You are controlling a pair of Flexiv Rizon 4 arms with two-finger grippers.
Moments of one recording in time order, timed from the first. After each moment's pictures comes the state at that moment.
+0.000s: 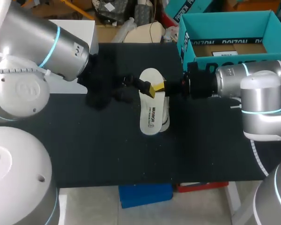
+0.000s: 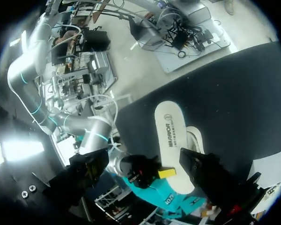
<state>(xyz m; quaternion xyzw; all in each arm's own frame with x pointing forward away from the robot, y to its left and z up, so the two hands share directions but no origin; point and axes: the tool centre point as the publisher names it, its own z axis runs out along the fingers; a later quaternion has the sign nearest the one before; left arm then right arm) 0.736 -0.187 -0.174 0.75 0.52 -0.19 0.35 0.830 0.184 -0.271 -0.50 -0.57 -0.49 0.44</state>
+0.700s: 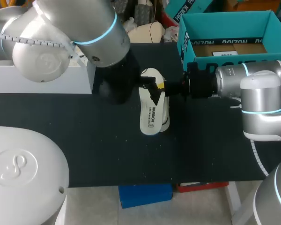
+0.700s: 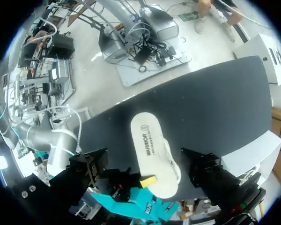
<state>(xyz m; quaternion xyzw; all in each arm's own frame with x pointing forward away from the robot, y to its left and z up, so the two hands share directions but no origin) 0.729 -0.188 -0.181 0.80 0.58 -0.05 0.17 0.830 0.184 -0.271 -0.50 -0.57 -0.49 0.44</state>
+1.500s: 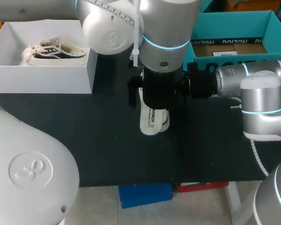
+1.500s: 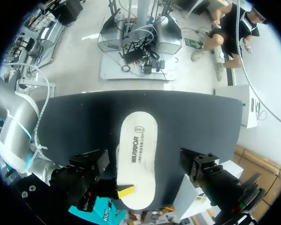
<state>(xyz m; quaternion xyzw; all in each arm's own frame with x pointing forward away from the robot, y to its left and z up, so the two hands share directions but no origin) 0.737 -0.209 -0.212 0.70 0.71 0.08 0.02 0.830 0.184 -0.271 -0.50 -0.57 -0.49 0.44</state>
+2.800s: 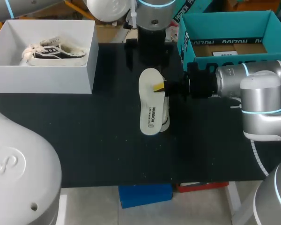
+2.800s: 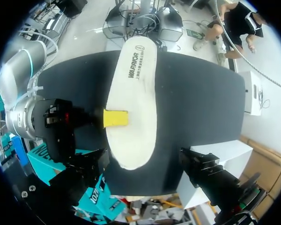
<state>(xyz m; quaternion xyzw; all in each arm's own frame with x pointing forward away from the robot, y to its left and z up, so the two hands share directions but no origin) 0.885 -0.199 -0.206 0.69 0.72 0.08 0.04 0.830 0.184 -0.271 -0.50 -0.57 -0.49 0.44</state>
